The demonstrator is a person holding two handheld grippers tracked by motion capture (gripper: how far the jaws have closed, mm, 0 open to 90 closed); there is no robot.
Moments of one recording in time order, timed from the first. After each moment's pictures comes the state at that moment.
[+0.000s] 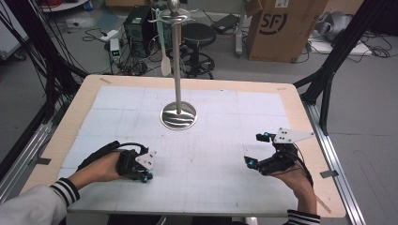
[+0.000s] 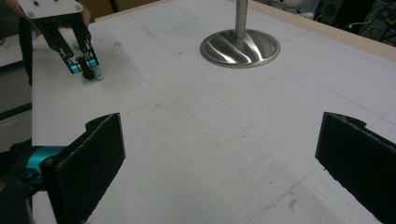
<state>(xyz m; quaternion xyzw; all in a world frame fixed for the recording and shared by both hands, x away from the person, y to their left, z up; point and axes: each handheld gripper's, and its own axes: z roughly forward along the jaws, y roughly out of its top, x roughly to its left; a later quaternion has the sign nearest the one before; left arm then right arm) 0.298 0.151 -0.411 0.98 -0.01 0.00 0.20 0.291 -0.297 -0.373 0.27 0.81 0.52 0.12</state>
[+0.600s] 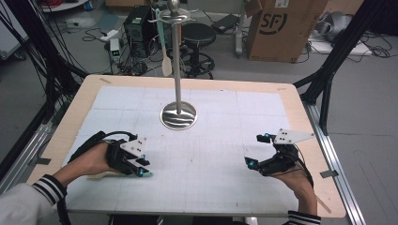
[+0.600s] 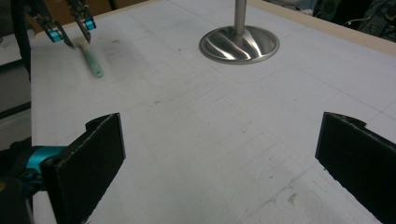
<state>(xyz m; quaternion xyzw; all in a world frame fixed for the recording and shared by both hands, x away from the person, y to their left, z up) 0.302 0.176 -0.363 0.96 0.04 0.02 0.29 0.289 -0.299 -0.374 0.27 0.81 0.51 0.12</state>
